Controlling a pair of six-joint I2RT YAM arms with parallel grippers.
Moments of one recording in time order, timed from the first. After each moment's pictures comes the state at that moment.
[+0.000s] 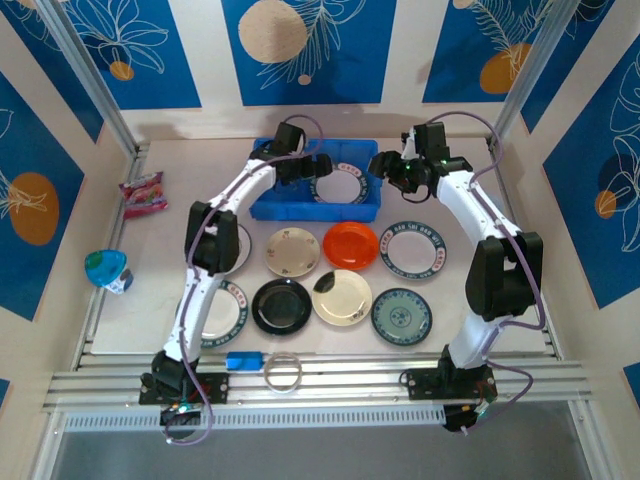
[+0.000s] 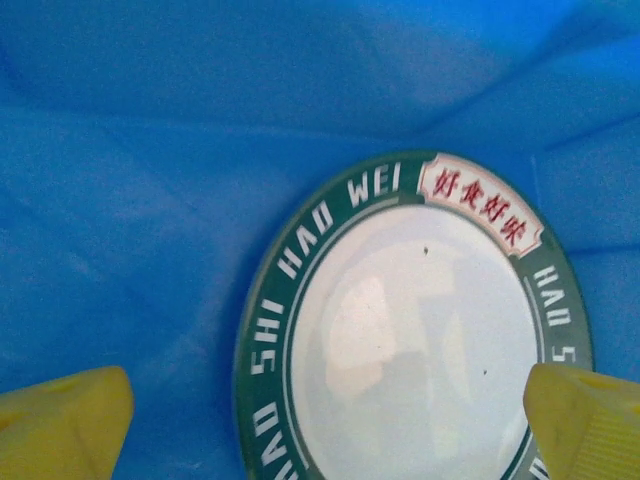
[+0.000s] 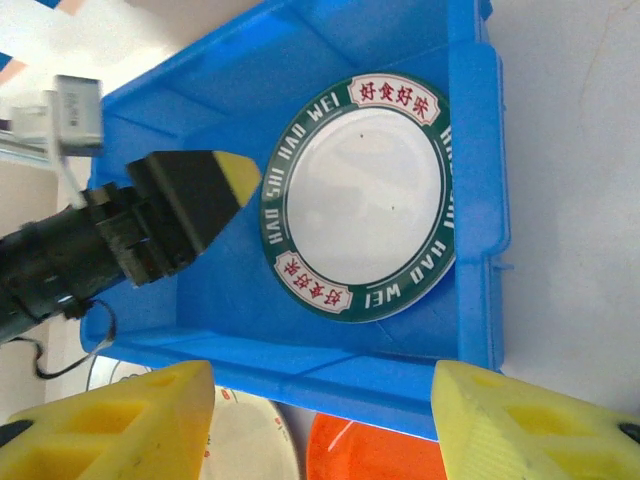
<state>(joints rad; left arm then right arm) -0.43 2.50 2.31 -0.63 0.18 -0.49 0.16 1.75 1.49 -0.54 -0.37 0.55</state>
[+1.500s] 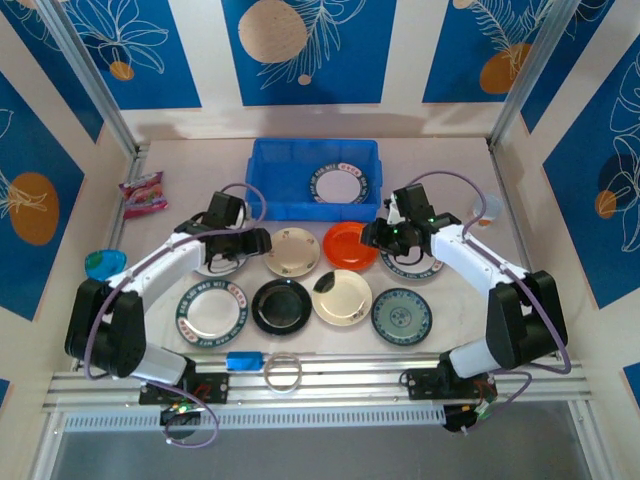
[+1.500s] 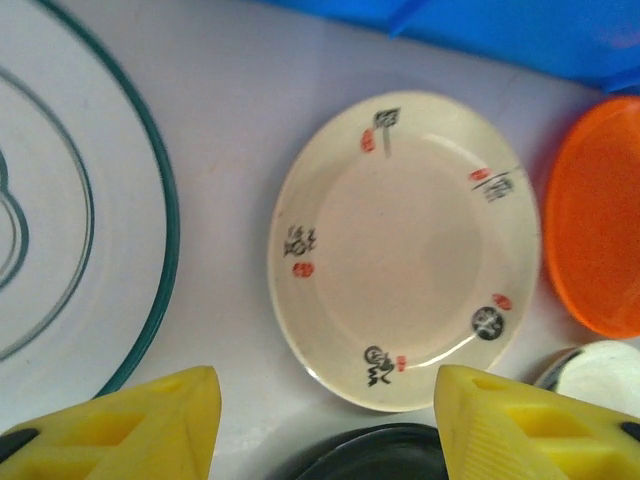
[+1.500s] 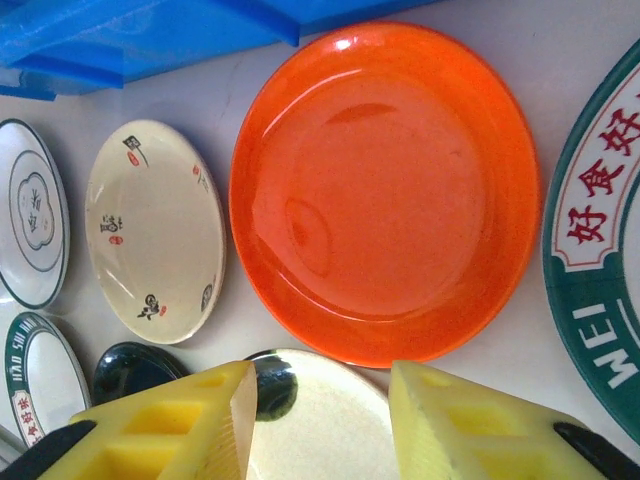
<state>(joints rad) -0.37 1.45 0.94 -0.51 0.18 -0.53 0.33 1.45 0.96 -0.52 -0.35 0.58</state>
